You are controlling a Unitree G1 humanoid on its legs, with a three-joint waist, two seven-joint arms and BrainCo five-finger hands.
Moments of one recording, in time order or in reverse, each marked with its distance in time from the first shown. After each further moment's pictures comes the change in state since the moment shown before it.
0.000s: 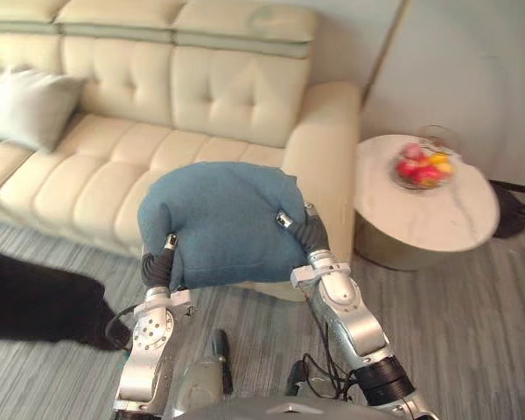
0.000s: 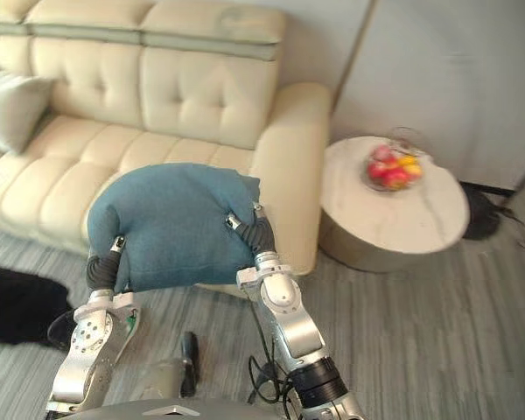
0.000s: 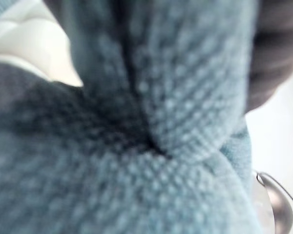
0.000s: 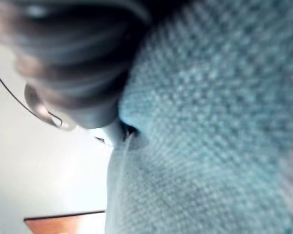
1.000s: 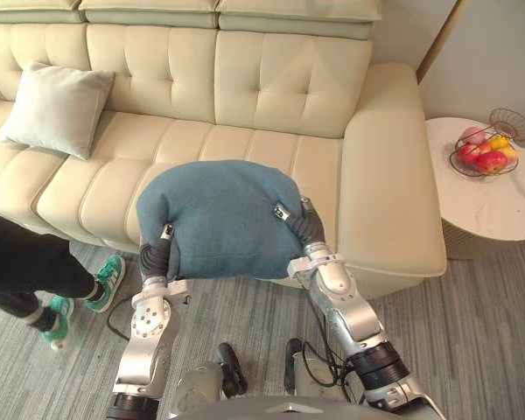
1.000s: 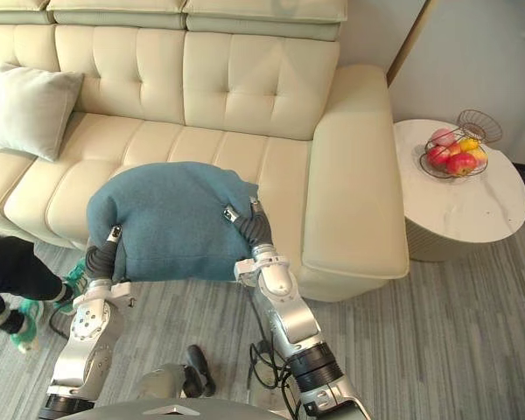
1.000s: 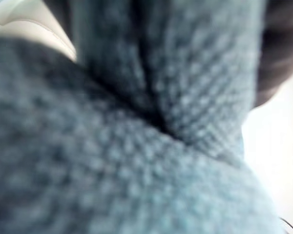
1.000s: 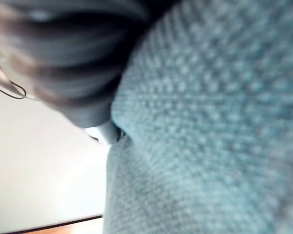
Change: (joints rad) left arm 0.064 -0.013 0.012 -0.132 -0.087 -0.054 -0.050; right arm -0.005 -0.056 0.048 -0.146 0.082 -0.014 0.006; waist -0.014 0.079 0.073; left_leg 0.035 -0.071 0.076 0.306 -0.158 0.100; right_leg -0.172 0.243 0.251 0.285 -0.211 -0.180
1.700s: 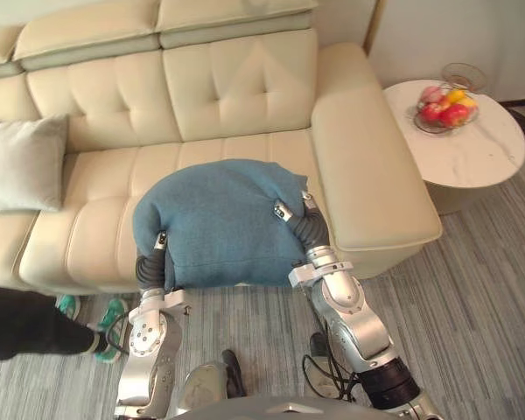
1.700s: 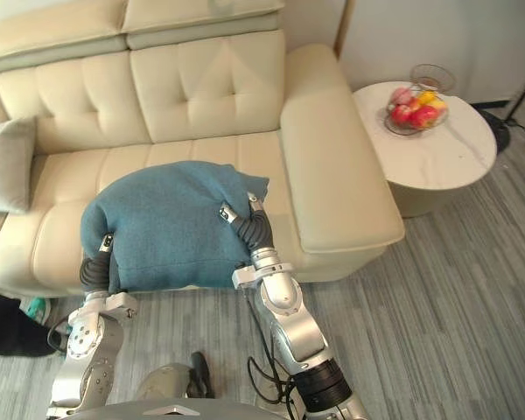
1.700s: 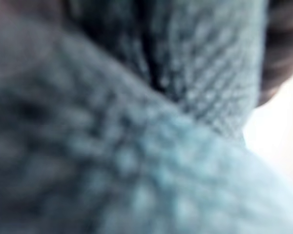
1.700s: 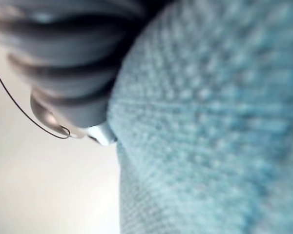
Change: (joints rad) left arm 0.029 -0.019 0.033 0.101 -0.004 0.023 -0.024; right arm 0.011 0.017 0.027 0.203 0.018 -0.023 0.022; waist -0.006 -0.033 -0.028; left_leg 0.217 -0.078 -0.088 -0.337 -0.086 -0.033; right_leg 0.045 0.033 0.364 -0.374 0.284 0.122
